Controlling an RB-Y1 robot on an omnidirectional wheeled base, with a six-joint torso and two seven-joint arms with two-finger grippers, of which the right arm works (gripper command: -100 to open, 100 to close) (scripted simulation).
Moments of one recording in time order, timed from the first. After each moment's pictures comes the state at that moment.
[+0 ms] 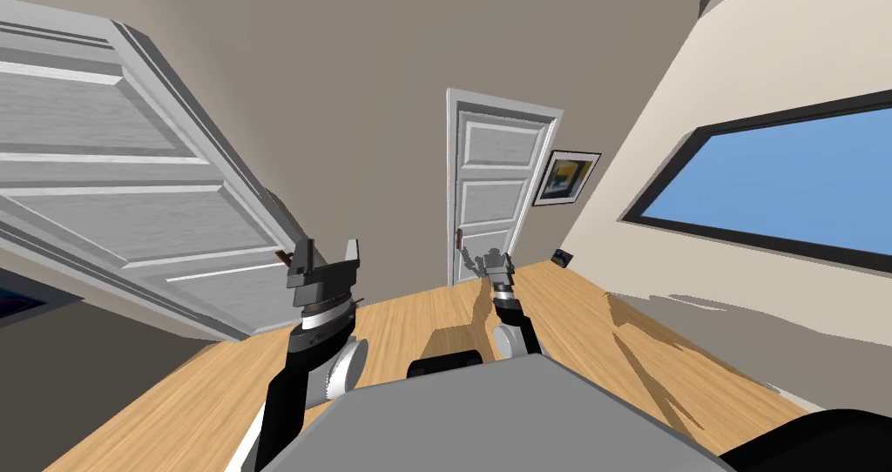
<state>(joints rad) 0.36 -0.13 0.18 -1.79 -0.38 -0.70 -0.44</state>
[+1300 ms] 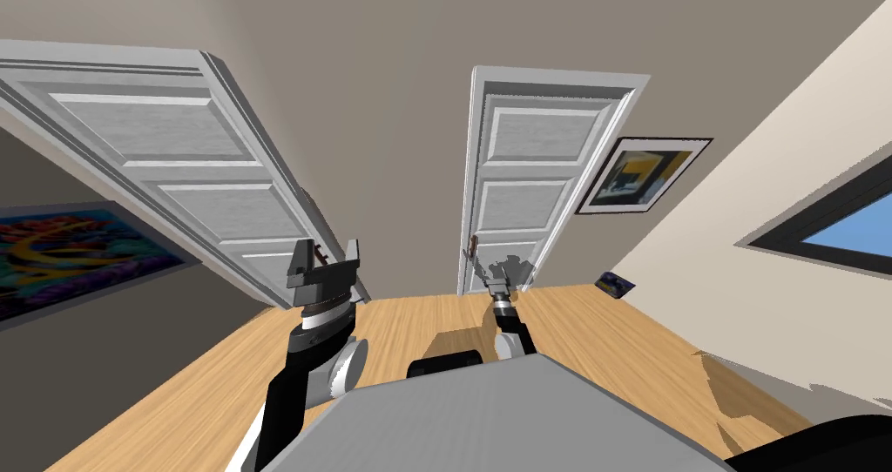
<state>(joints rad) 0.28 -0.21 0.24 -1.49 -0.58 -0.76 -0.75</state>
